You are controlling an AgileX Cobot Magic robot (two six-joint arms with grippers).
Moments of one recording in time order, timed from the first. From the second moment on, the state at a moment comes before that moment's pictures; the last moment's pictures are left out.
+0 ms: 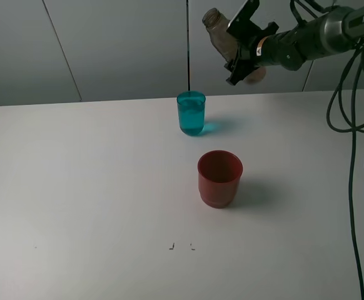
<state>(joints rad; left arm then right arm) 0.00 0.00 -0.51 0.02 1.09 0.00 0.22 2.24 -1.55 -0.54 -0.12 -0.16</state>
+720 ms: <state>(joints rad) 0.00 0.00 -0.51 0.02 1.09 0.01 0.01 2.24 -1.33 -0.54 -0.54 0.34</state>
